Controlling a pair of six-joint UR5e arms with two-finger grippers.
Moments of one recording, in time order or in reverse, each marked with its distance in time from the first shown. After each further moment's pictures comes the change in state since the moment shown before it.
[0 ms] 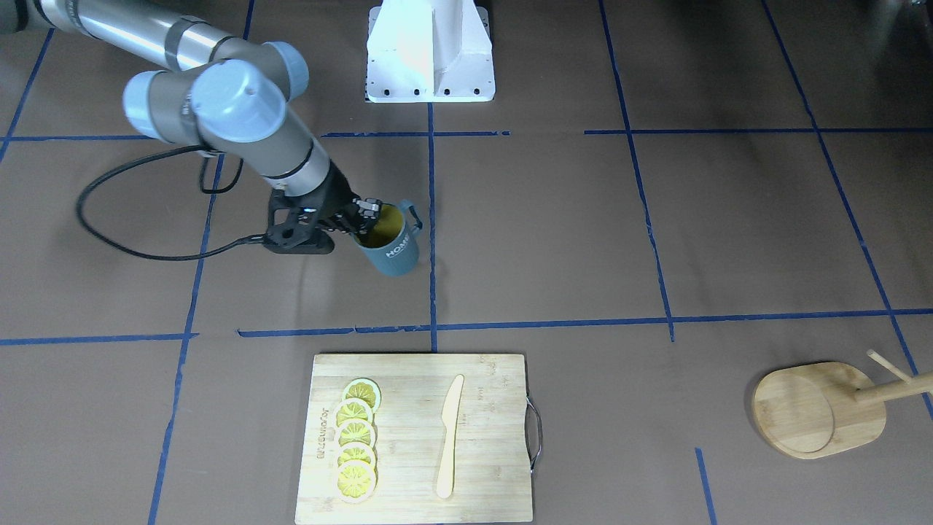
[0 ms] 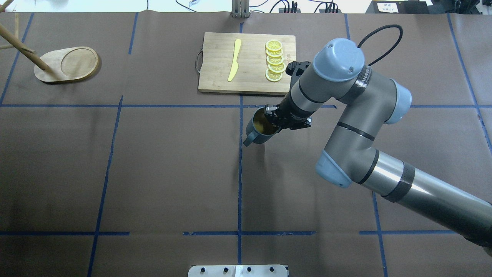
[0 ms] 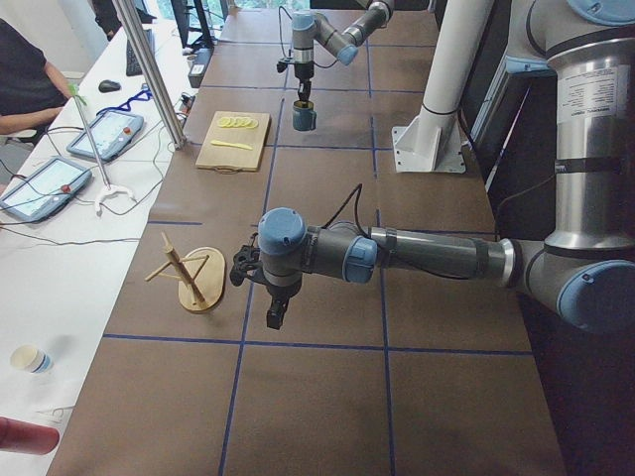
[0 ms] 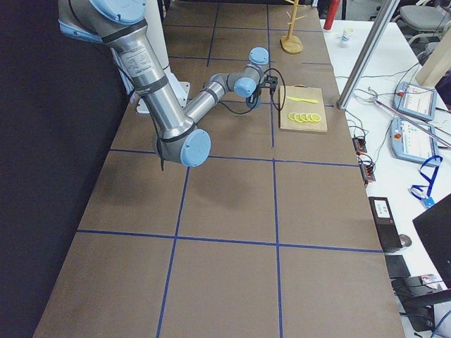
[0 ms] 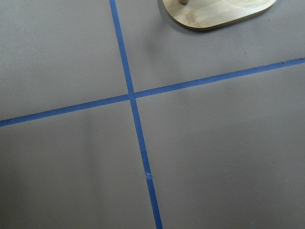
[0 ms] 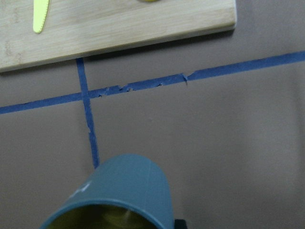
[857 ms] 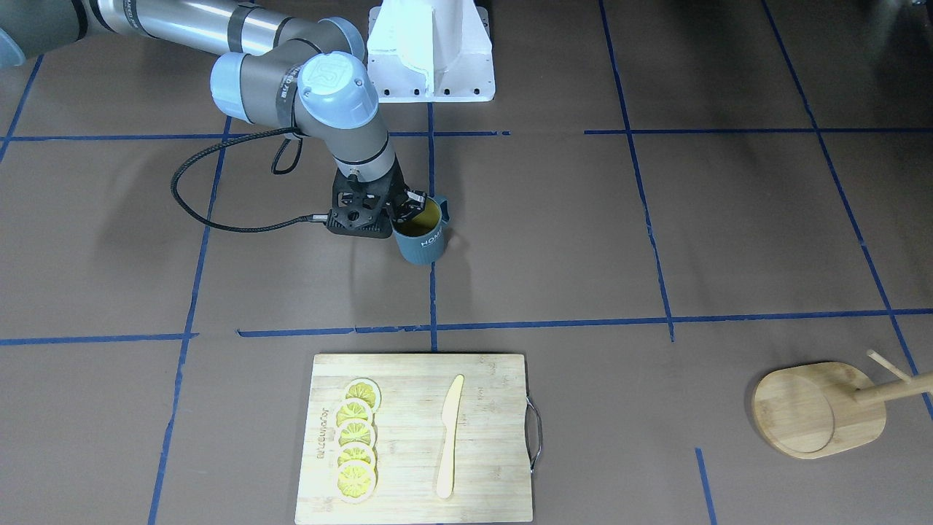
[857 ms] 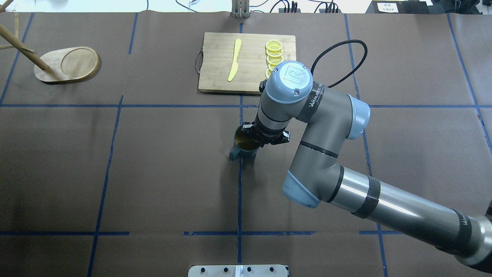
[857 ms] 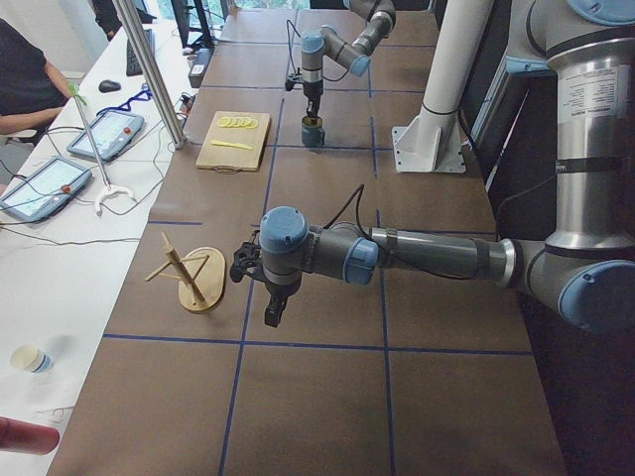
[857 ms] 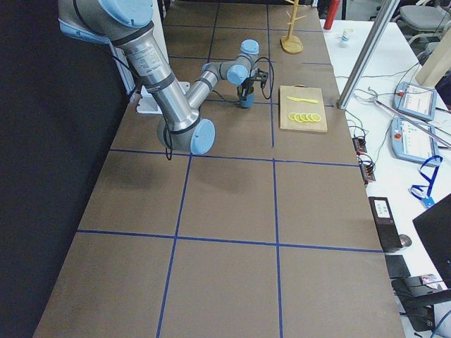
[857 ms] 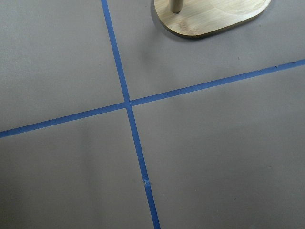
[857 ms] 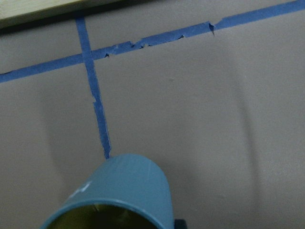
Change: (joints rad) left arm 0.001 0.004 0.001 -0.039 -0.002 0.000; right arm -0.092 0.103 -0.043 -0.169 -0.099 0.017
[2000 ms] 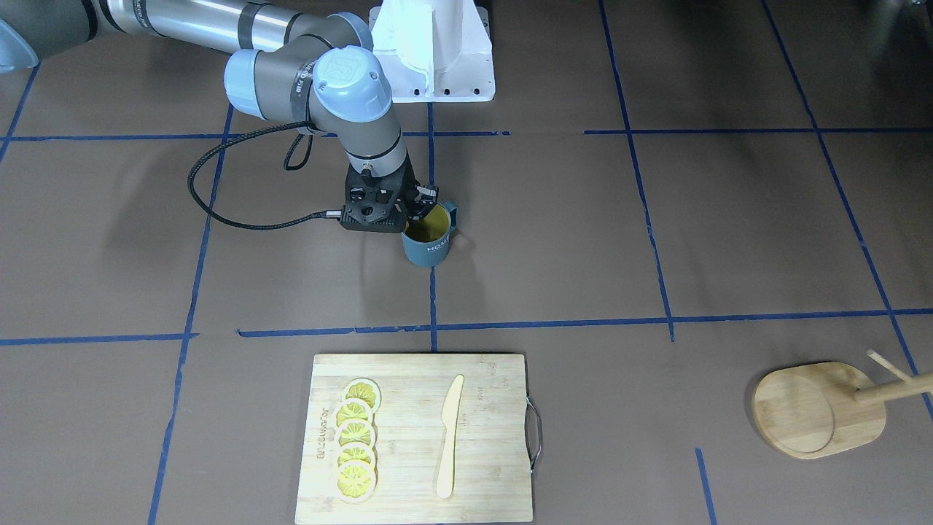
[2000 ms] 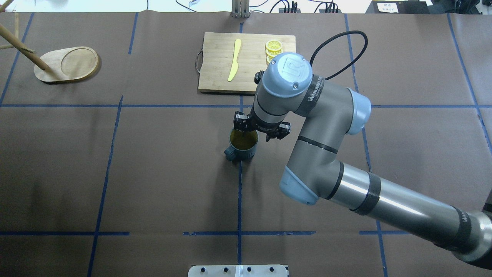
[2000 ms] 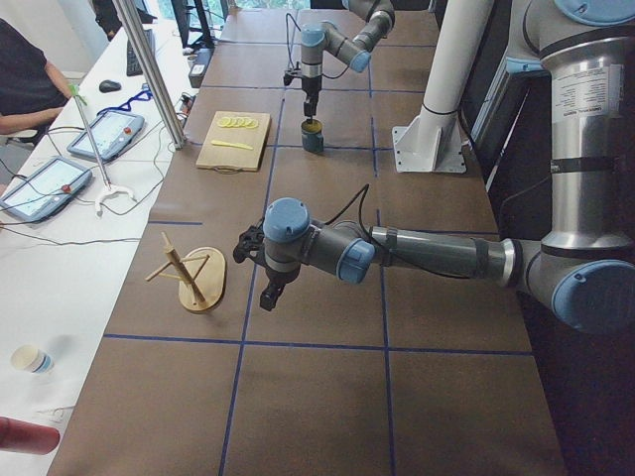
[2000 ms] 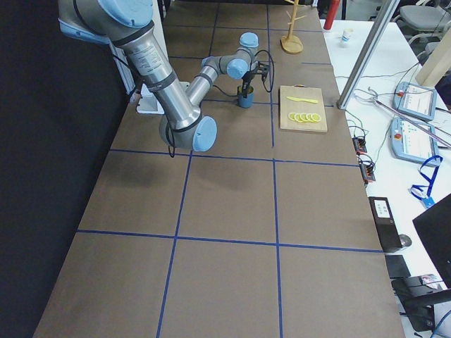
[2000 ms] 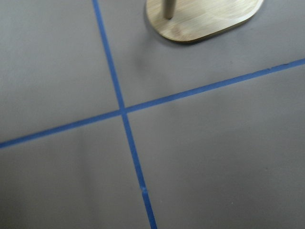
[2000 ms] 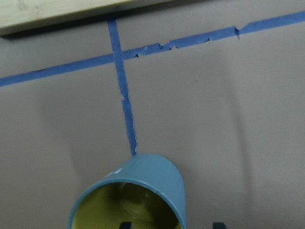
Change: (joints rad) left arm 0.122 0.008 -0.007 -0.215 0.002 -0.002; right arm 0.053 0.008 0.060 -0.008 0.010 -0.006
